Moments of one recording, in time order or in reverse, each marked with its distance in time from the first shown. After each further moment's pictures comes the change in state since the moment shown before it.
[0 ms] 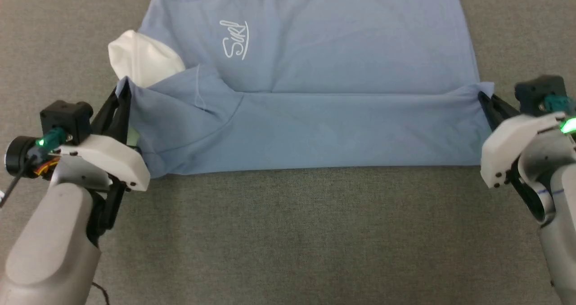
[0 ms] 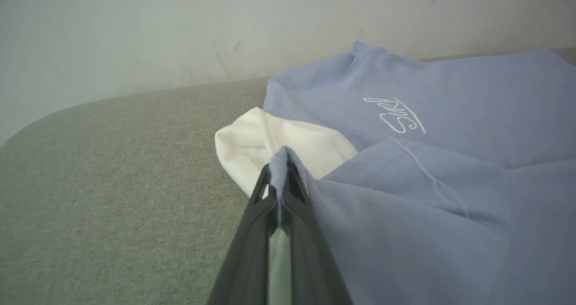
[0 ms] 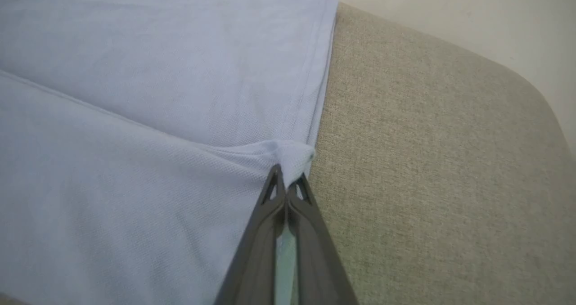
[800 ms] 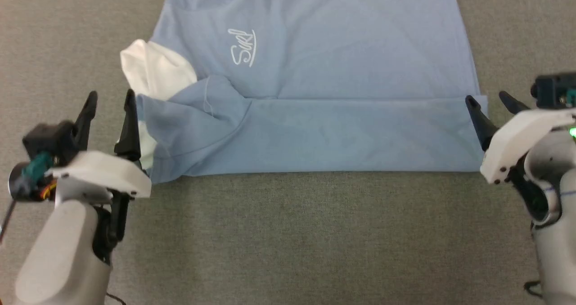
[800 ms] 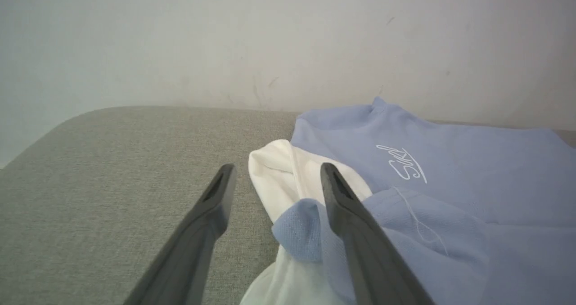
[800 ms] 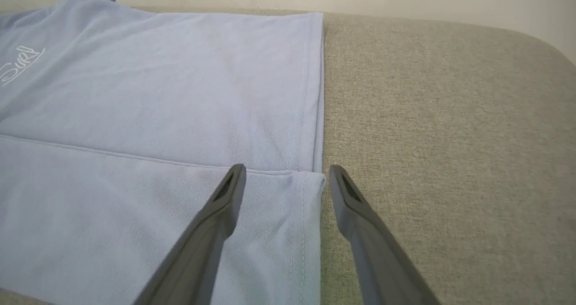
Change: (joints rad) left arm 0.048 -0.043 0.057 0.014 -0.094 0.048 -0.044; right arm -0.023 0.078 -0.102 -0.012 0.108 0.000 0.176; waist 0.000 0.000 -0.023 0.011
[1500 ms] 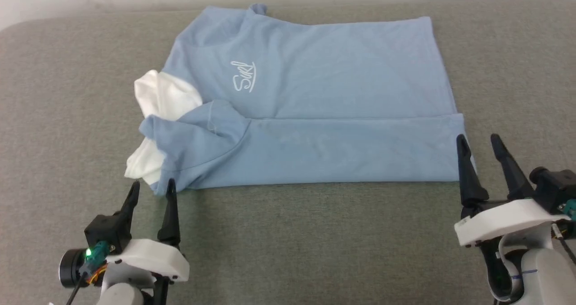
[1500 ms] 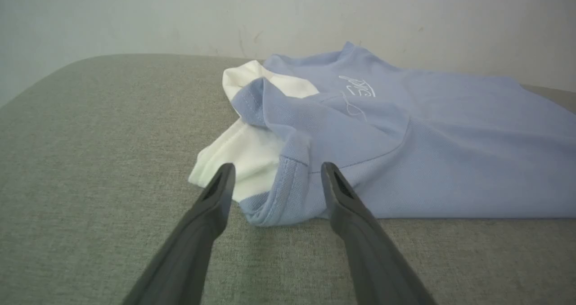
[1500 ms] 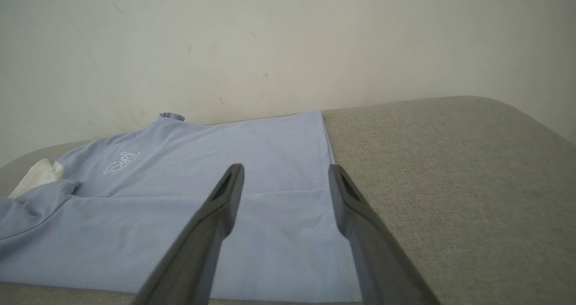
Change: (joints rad) left arm 0.314 -0.114 -0.030 -0.093 0.110 0.085 -0.132; right arm 0.323 0.183 -0.065 -0.137 -0.037 0.000 -0.548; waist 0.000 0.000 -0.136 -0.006
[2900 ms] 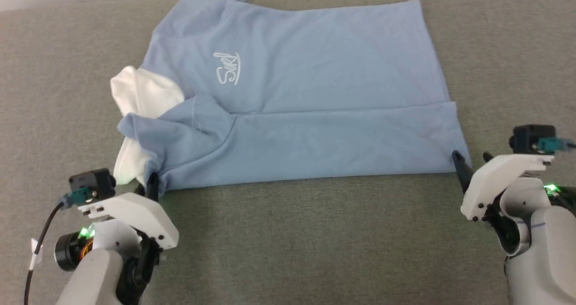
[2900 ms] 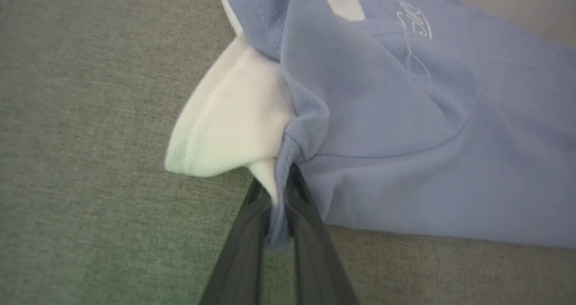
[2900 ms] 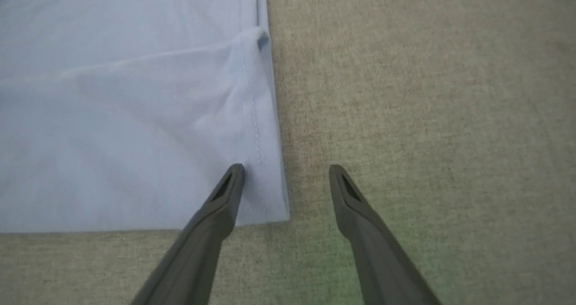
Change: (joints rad) left arm -0.104 0.028 0.045 0.003 -0.211 0.071 0.439; right arm -0.196 0.003 -0.111 0.235 -0.072 -0.001 0.475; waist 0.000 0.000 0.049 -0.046
